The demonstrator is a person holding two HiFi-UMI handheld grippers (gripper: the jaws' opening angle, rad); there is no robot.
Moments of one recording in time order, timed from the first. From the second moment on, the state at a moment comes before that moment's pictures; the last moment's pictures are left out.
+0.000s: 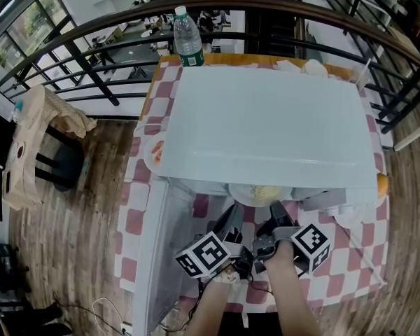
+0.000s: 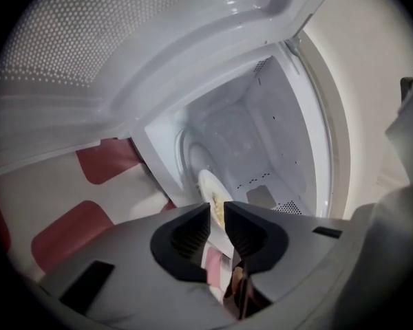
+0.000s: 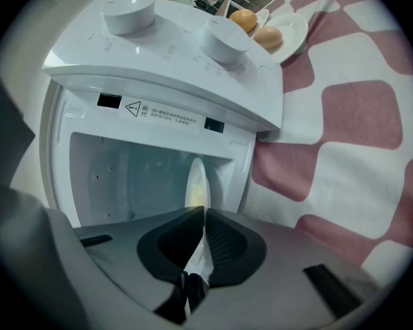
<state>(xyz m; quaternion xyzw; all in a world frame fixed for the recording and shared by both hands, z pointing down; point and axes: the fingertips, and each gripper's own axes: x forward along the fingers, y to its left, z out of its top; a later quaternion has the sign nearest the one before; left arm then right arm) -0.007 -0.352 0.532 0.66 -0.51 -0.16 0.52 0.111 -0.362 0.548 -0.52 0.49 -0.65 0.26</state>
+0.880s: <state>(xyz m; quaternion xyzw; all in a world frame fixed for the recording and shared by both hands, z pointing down) 0.006 -0.364 0.556 0.61 -0.48 -0.20 0.60 0.118 -0.349 0.555 -0.50 0.50 -0.66 0.25</state>
